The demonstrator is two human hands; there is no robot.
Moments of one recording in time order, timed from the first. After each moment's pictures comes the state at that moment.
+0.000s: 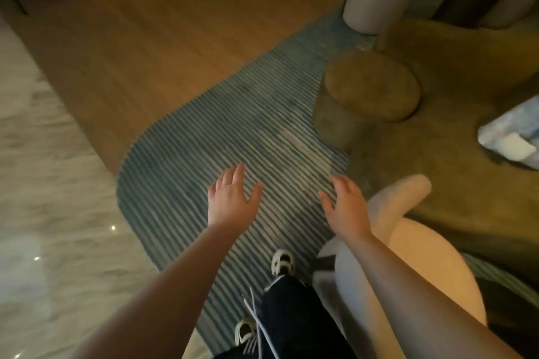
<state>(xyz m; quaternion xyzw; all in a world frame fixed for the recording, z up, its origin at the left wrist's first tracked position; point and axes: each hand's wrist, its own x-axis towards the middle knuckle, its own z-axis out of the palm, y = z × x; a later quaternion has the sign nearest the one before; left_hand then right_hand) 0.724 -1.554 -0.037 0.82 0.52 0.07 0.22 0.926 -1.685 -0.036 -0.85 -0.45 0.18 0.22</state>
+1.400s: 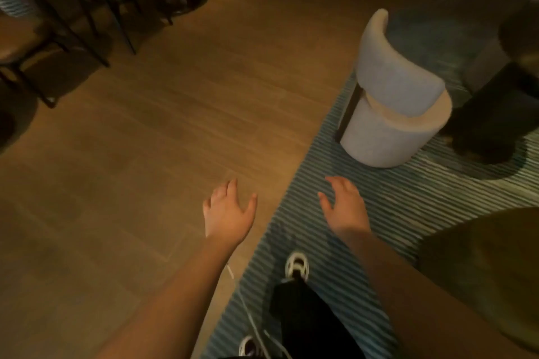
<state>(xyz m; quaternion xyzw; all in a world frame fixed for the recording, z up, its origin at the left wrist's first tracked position) 1.531 -0.249 -0.045 0.88 0.43 0.02 0.20 1.696 -0.421 -0.038 -0.91 -0.30 0.17 0.24</state>
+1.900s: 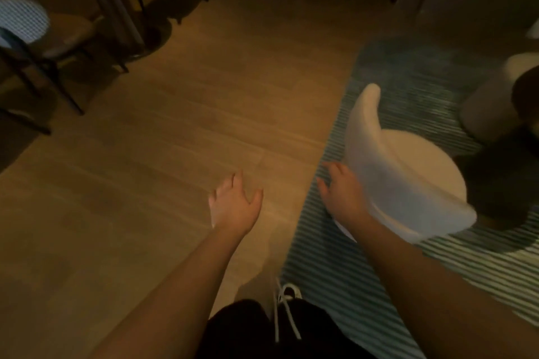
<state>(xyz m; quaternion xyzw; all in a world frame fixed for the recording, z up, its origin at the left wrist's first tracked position) 2.011 0.037 -0.034 0.90 0.39 0.00 0.18 2.164 -0.133 -0.030 -0.92 -0.29 0.11 0.23</state>
